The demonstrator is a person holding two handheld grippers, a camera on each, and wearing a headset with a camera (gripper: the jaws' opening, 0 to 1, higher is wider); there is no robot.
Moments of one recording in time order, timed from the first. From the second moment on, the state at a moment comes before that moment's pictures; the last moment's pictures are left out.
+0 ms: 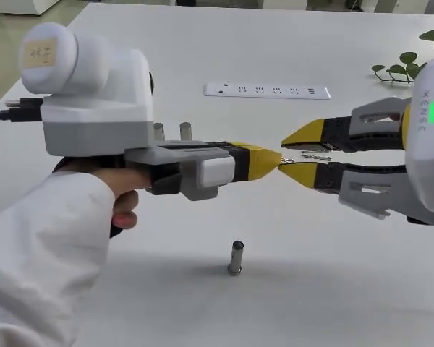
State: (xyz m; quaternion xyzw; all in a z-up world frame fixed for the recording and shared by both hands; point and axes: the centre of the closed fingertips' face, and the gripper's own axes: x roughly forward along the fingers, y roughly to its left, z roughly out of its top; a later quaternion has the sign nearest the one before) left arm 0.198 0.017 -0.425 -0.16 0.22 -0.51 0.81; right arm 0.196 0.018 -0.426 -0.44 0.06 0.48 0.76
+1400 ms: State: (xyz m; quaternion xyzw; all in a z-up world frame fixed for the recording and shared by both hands) left arm 0.151 0.019 -0.412 -0.01 0.12 -0.63 0.77; right arm 0.153 0.025 -0.438 -0.13 0.22 0.64 0.73
